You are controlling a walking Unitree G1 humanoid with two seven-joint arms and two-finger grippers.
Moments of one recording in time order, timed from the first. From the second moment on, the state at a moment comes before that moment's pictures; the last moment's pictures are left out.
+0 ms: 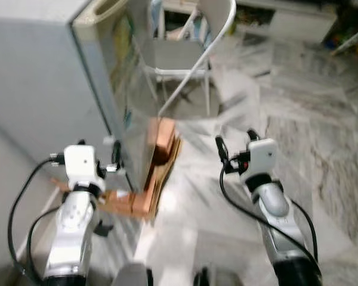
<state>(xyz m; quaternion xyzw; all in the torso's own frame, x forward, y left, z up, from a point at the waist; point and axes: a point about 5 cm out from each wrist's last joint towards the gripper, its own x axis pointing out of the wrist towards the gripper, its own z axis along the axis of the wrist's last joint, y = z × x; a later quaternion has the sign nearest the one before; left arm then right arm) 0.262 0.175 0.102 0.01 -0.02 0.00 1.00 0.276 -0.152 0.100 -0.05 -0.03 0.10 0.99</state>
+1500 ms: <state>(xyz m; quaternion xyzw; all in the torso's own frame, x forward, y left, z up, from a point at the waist) 0.297 0.177 0.096 0.03 0.00 0.01 1.00 0.254 -0.144 0.094 -0.03 0.02 0.19 0.98</state>
